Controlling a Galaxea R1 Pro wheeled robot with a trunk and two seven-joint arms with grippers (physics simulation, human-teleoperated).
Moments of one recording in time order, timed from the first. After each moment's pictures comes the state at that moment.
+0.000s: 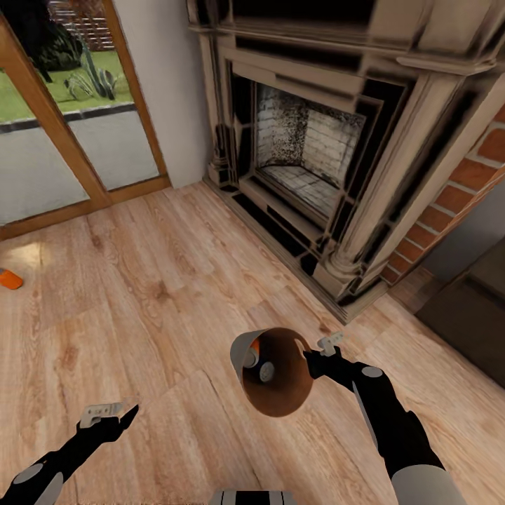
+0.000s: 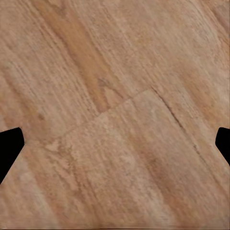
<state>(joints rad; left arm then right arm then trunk) -0.25 0.36 -0.05 -0.83 0.46 -0.04 -0.33 -0.51 0.02 -0.08 -1.09 0.29 0.34 0.56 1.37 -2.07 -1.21</state>
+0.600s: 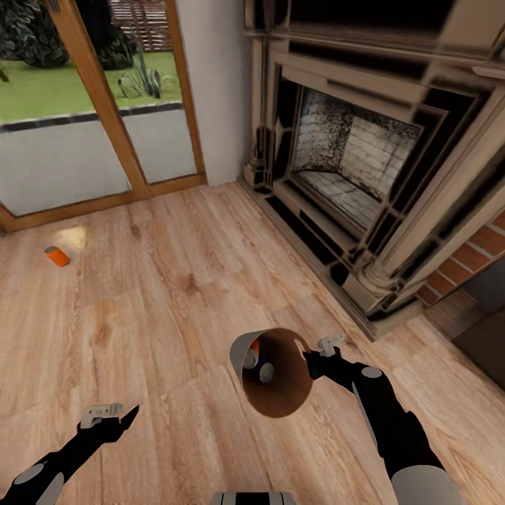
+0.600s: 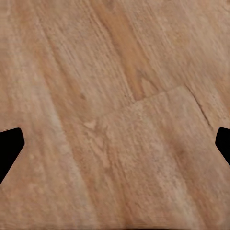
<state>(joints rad) -0.25 0.36 -0.05 -0.83 0.46 -0.04 -0.33 -0.50 0.02 -0.08 -1.09 0.29 0.34 0.56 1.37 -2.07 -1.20</state>
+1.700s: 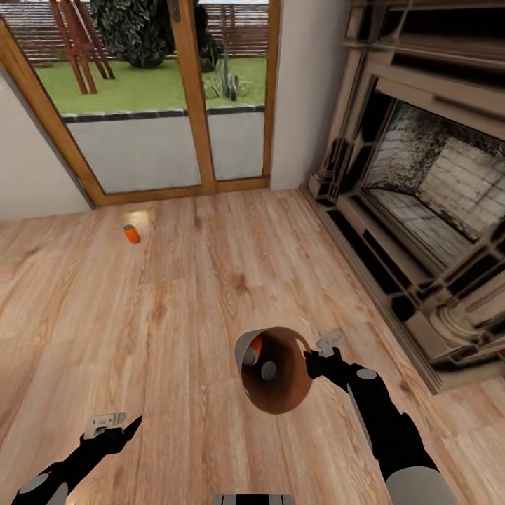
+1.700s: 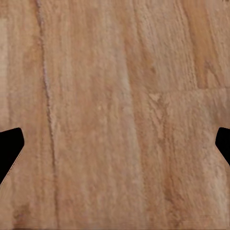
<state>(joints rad) -0.25 0.33 -0.05 -0.76 0.46 -0.04 -0.33 -0.50 0.04 -0.07 -1.08 0.29 0.34 0.46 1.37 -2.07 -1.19</state>
